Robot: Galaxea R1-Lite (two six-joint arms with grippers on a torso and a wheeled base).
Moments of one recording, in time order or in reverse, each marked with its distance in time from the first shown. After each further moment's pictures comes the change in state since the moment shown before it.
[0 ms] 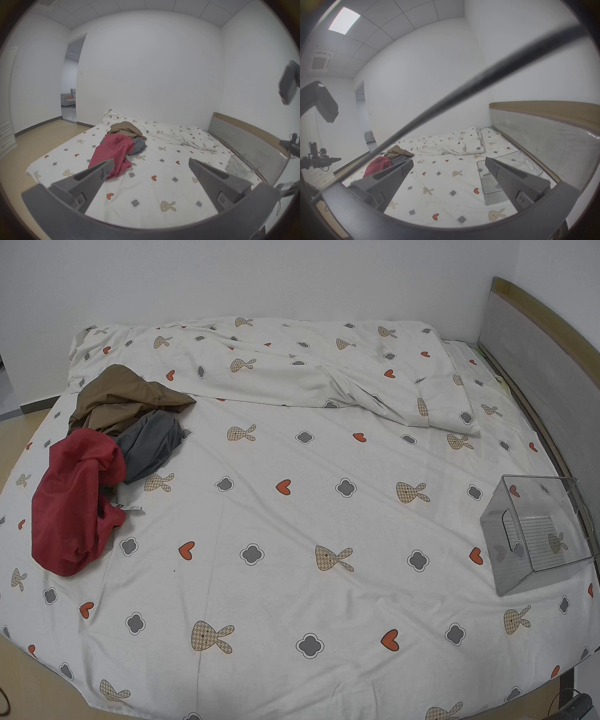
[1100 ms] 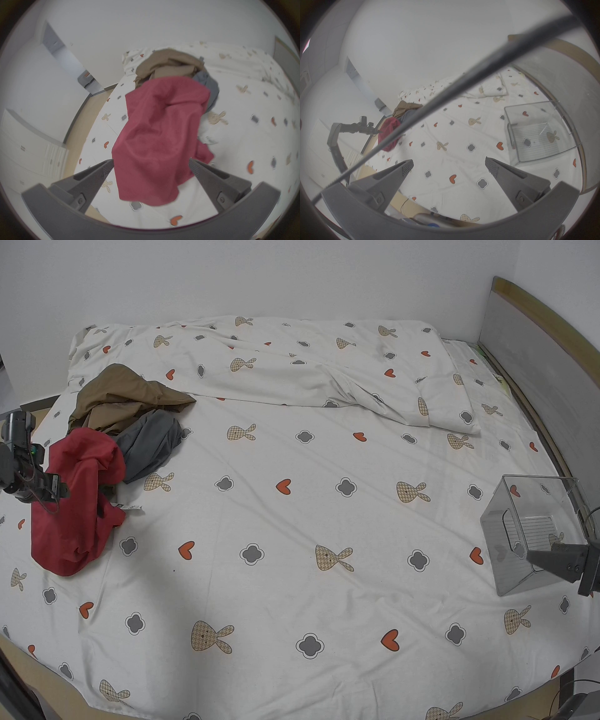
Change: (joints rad) left arm 0.376 1.569 -0.907 0.022 0.154 0.381; right arm 0.240 0.694 -0.134 0.056 0.054 0.069
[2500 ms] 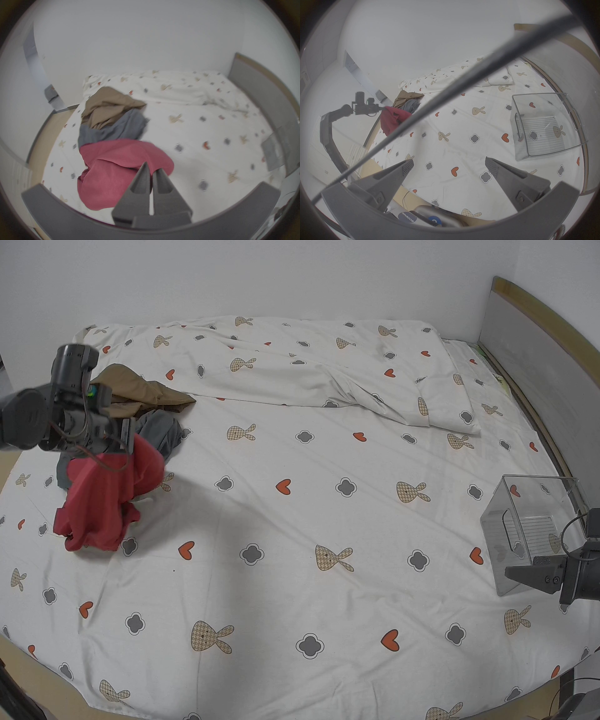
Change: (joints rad) left arm -0.459 -0.091 -0.166 0.122 -0.047 -0.201; right arm 0.057 0.090 0.006 0.002 0.003 0.001
